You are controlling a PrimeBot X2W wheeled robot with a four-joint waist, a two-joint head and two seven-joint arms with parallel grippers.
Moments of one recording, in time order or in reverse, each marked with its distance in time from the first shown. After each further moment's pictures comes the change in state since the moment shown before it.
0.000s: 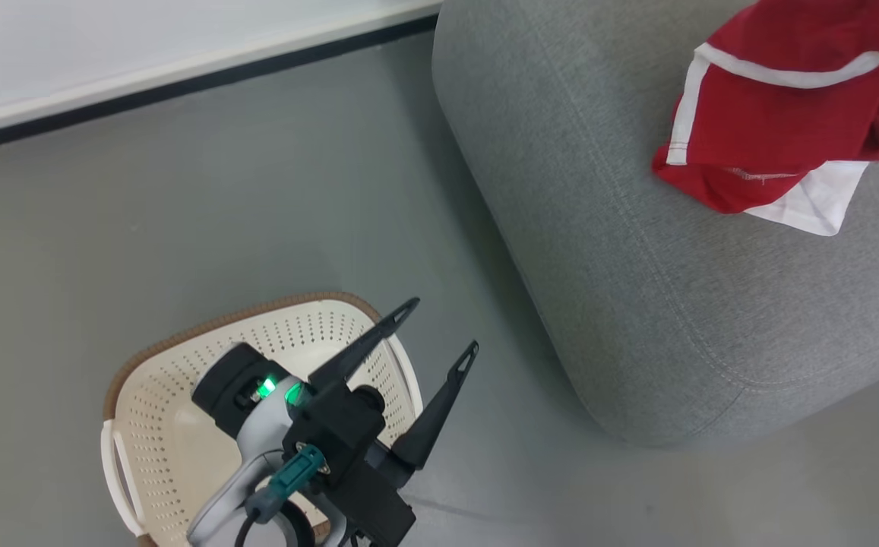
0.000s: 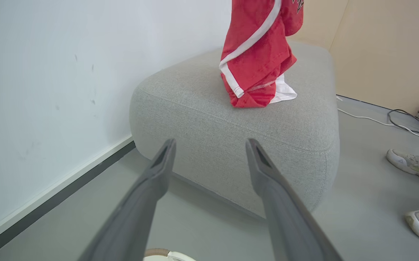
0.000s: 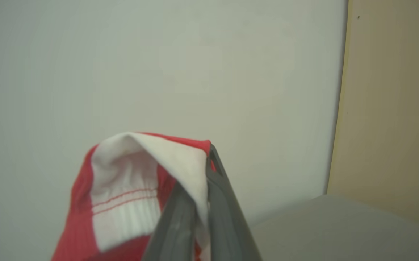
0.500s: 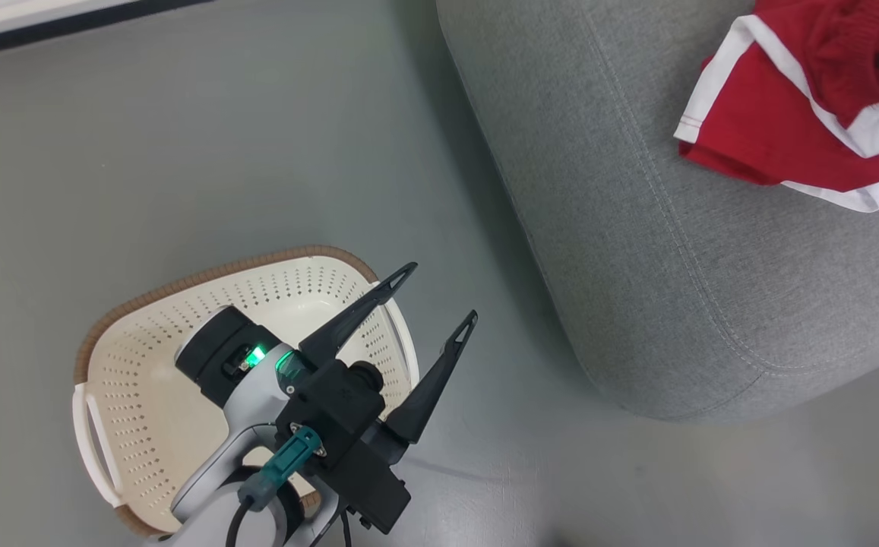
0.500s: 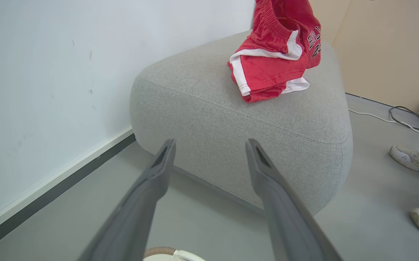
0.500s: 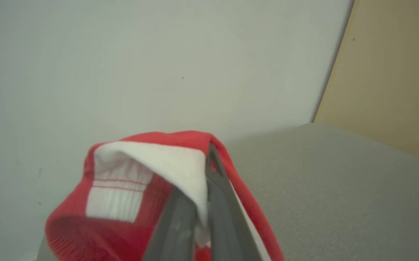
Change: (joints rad) left arm -0.072 0.028 0.008 -0.045 0.027 -0.012 0.026; right arm 0.077 0.045 -0.004 0.158 0.001 -0.002 0.000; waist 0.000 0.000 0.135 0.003
